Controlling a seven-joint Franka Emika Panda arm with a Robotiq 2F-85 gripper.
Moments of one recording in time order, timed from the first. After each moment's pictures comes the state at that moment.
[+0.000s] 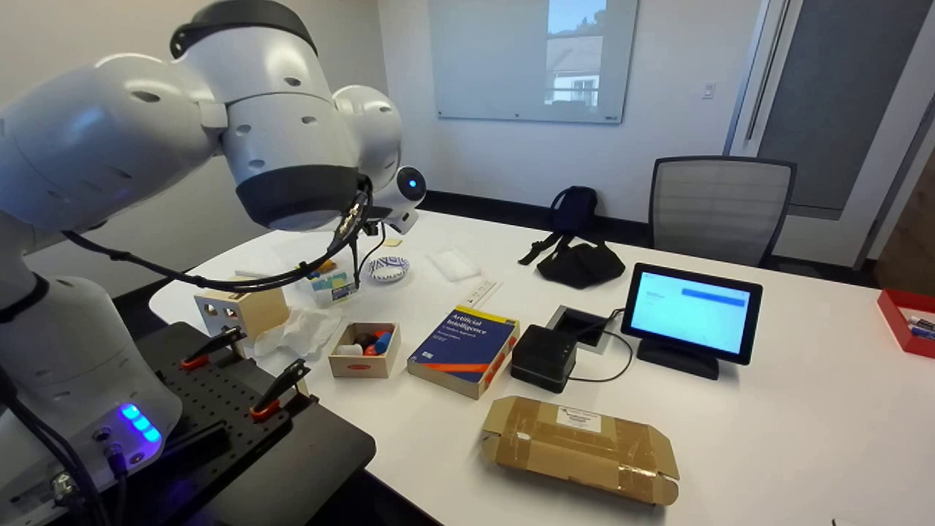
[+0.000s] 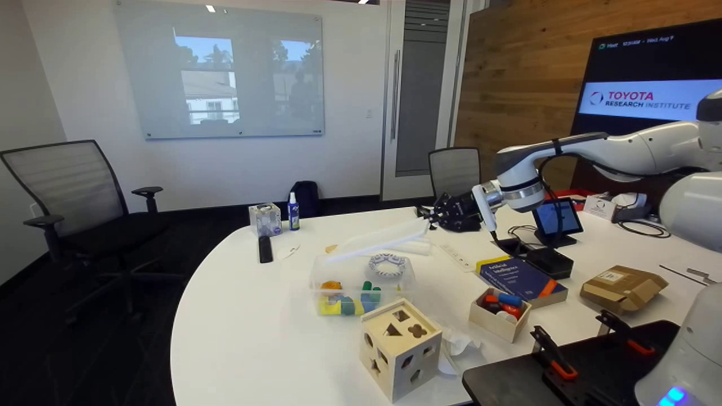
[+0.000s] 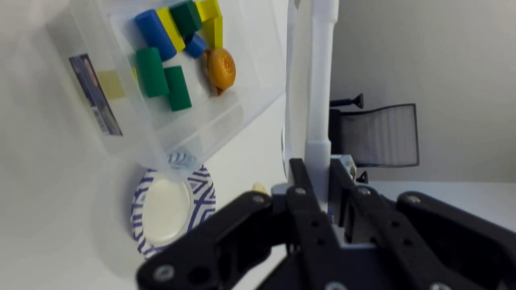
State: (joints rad) arm -1.21 1.23 1.18 -2.19 0.14 2.88 -0.01
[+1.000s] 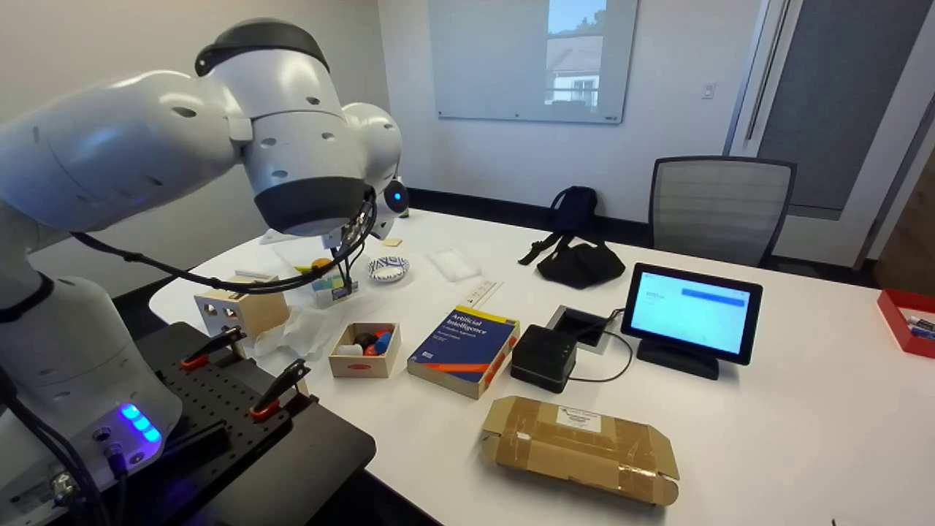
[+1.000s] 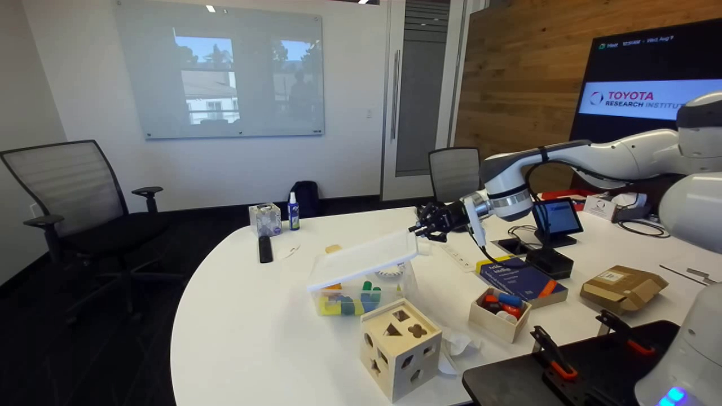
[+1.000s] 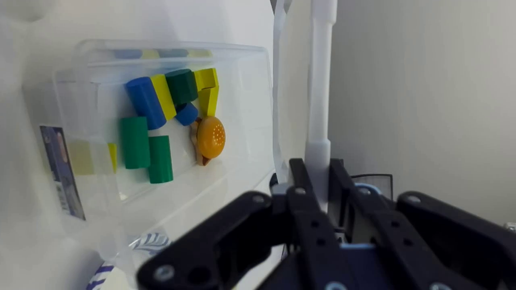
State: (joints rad) arm -1.13 1.27 1.16 -2.21 0.20 2.83 -0.21
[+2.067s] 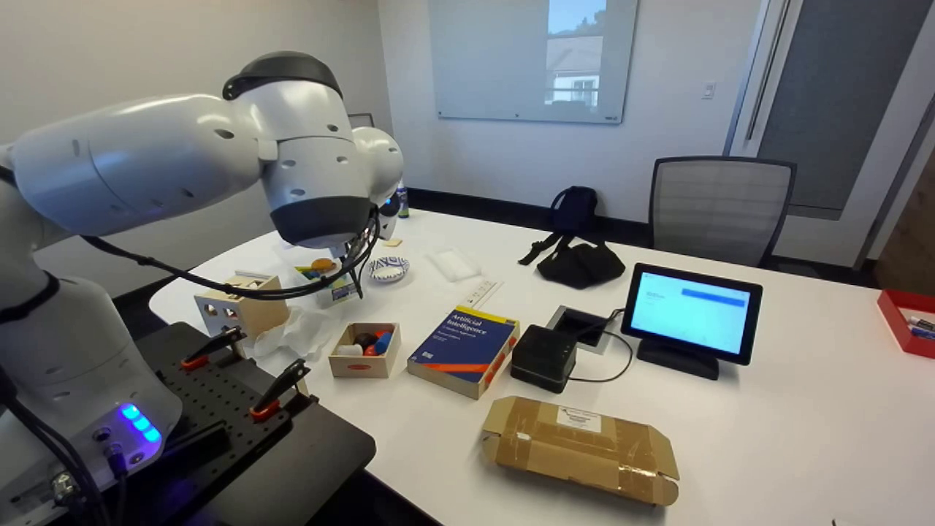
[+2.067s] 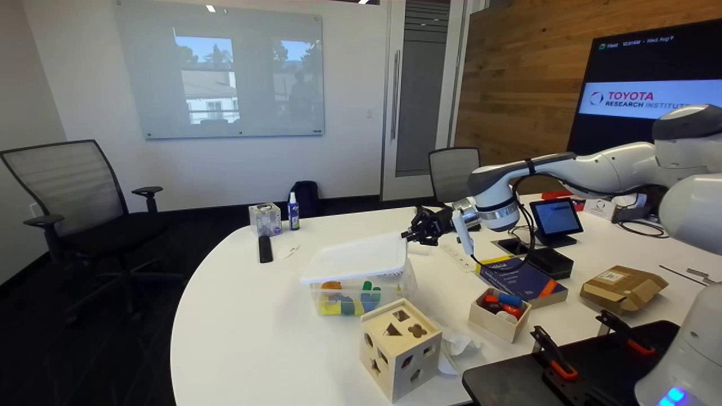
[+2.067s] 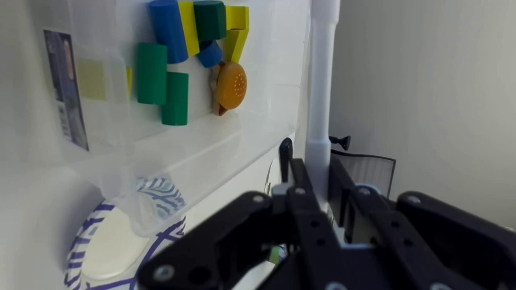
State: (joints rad) arm -1.03 1.35 1.11 -2.15 0.04 3.02 -0.26
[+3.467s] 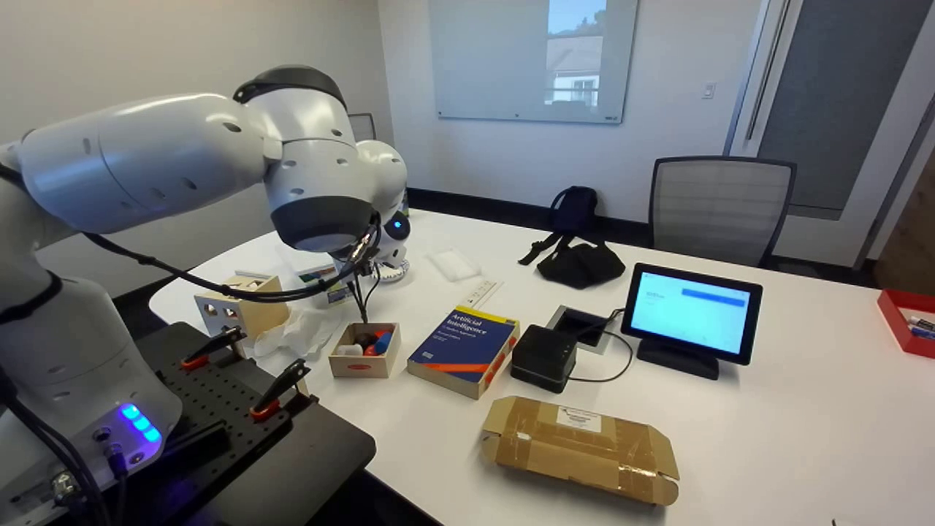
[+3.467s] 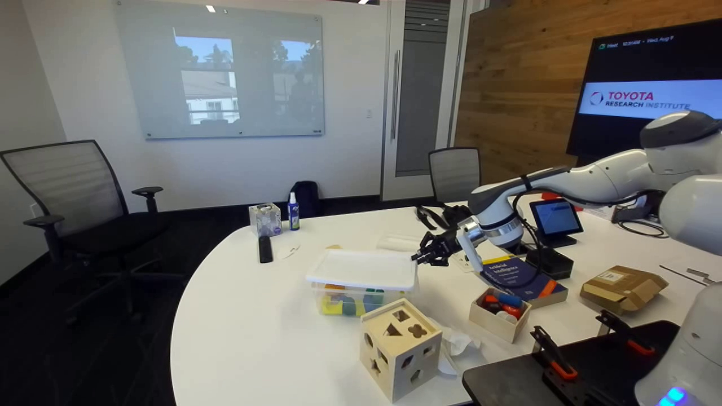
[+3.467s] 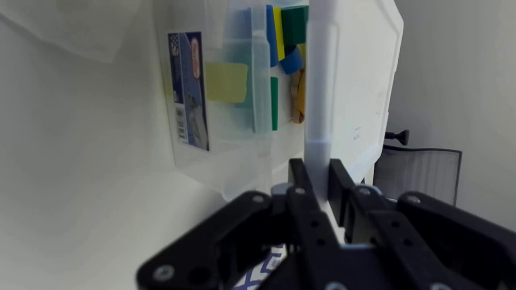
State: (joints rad) arm -0.99 1.35 0.97 -2.08 0.05 3.00 -0.20
